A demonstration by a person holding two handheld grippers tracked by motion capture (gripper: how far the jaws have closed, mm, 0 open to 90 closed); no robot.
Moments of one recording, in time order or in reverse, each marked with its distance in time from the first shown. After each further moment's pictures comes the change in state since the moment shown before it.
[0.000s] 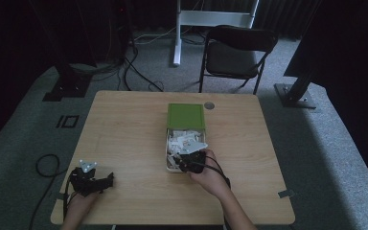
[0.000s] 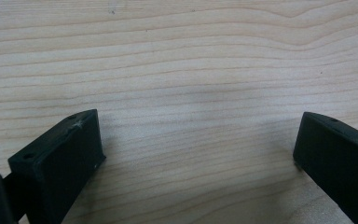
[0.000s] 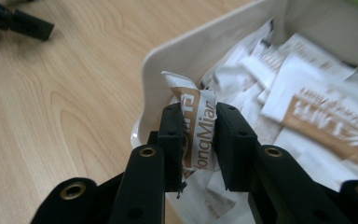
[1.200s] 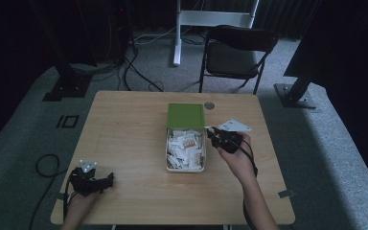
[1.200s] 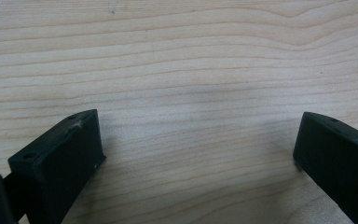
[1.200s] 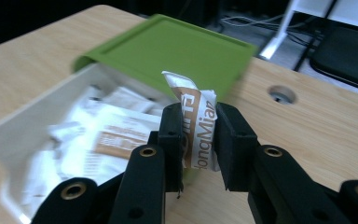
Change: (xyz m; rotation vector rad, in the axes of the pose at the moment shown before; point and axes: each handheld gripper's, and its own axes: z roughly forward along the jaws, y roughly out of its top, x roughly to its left) left arm 0.000 0.000 0.000 -0.001 0.000 -0.001; right arm -0.087 -0.007 -0.065 -0.163 -0.261 0.232
